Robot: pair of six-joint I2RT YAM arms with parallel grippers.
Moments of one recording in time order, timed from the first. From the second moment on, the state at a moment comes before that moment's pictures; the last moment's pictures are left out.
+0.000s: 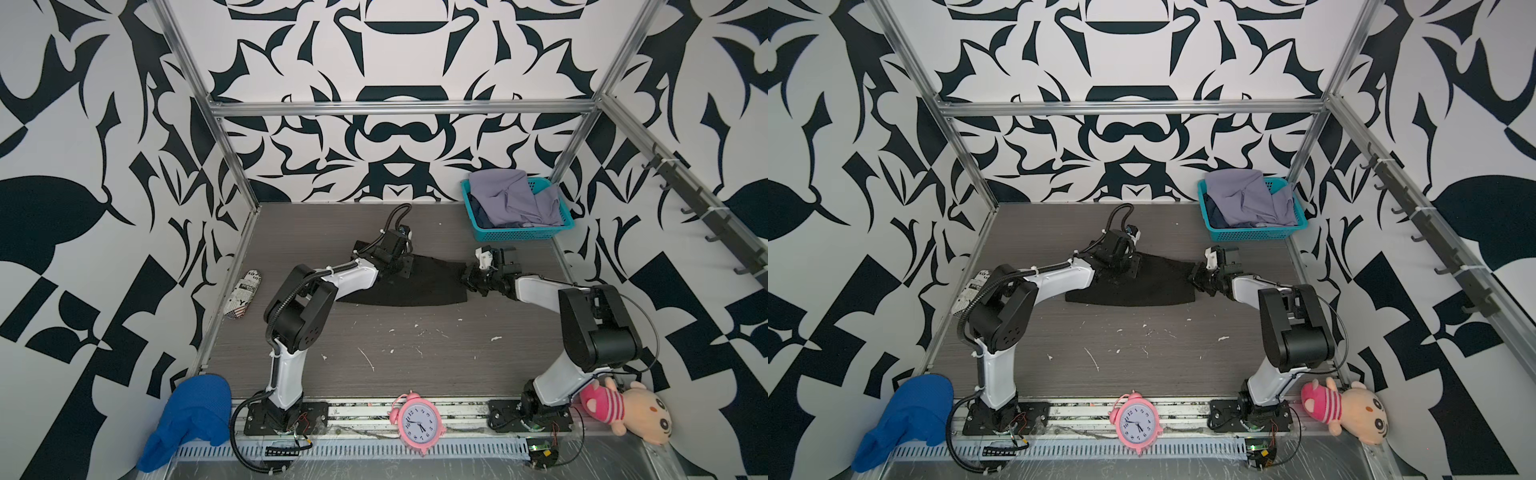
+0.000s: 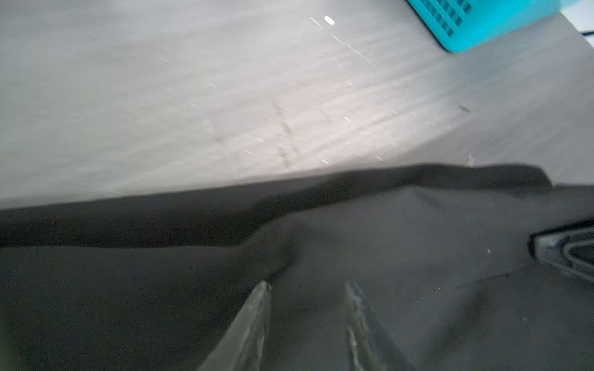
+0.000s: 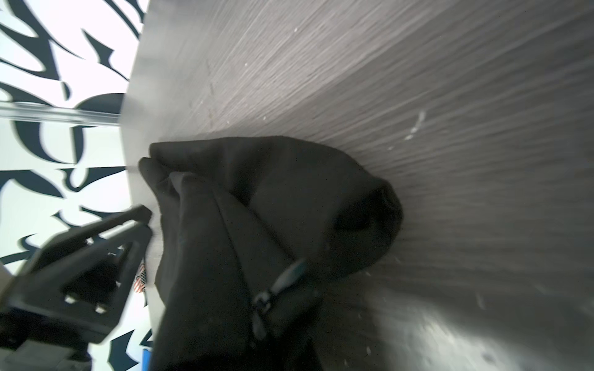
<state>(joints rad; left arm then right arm) -0.70 2.01 1.31 -0.06 0.01 -0.25 0.11 1.65 0.82 -0.04 -0.54 0.72</state>
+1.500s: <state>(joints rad) -0.80 1.91 1.05 0.08 0.13 -0.38 0.30 1.67 1.40 -0.78 -0.08 0.49</state>
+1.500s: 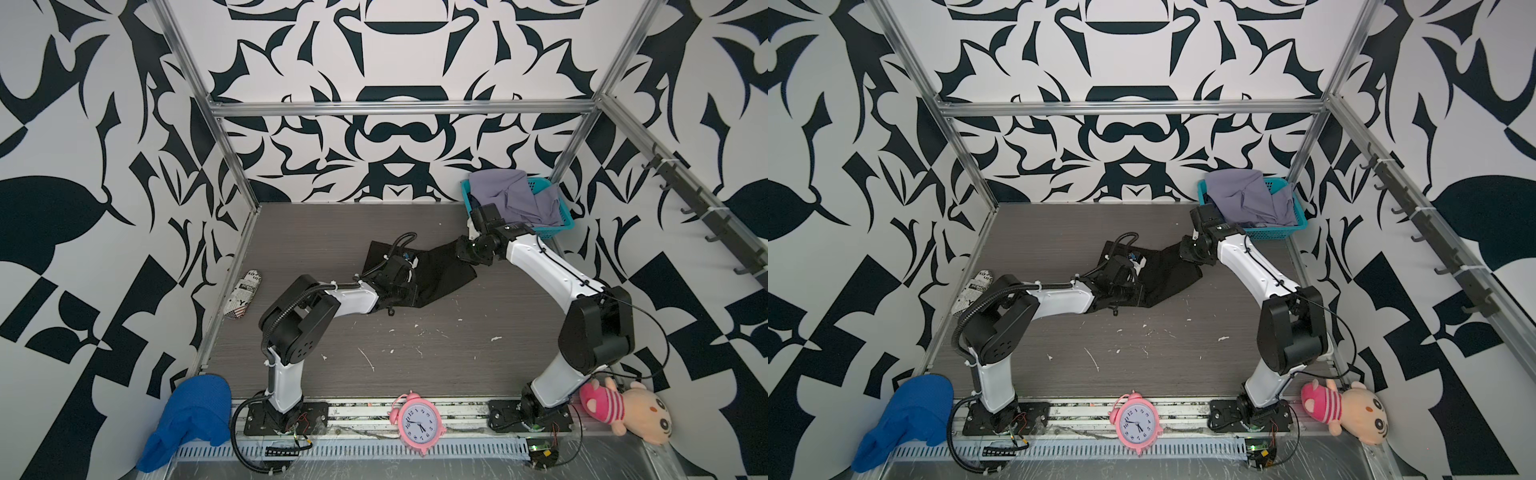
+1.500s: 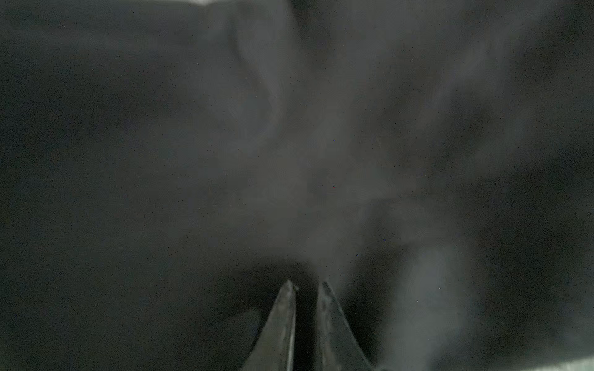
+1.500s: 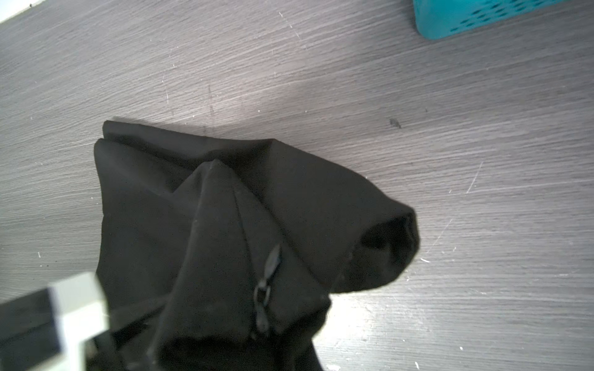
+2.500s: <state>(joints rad) -0.87 1.99 1.03 0.28 0.24 -0.38 0.31 1.72 1.47 -0.81 -0.08 0.49</state>
